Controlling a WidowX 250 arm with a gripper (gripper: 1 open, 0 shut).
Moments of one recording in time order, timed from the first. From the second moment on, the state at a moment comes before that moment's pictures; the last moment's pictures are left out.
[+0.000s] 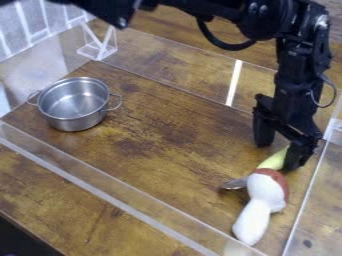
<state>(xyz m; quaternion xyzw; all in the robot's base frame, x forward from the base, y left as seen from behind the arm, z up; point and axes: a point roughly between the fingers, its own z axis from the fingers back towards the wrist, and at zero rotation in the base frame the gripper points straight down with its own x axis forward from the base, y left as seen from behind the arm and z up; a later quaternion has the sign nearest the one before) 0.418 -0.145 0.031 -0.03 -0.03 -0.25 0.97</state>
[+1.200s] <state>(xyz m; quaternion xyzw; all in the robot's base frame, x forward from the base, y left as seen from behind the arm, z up) 0.420 -0.143 0.028 -0.06 0.00 -0.17 0.98</state>
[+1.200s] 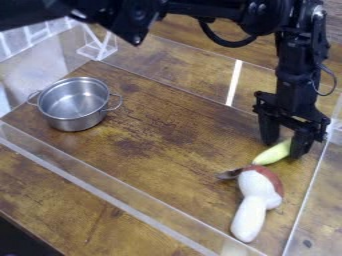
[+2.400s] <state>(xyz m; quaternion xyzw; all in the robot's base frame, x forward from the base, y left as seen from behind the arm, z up) 0.394 -0.122 0.076 -0.01 0.09 -0.20 0.98</state>
